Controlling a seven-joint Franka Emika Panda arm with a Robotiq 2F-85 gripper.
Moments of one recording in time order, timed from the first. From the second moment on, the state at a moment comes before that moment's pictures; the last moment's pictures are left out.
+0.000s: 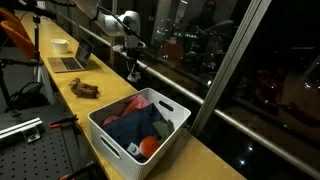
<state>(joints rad) 0.43 0.81 -0.01 -1.23 -0.27 1.95 0.63</state>
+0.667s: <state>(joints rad) 0.40 0.42 -0.03 -1.73 -0.35 2.07 0.86</state>
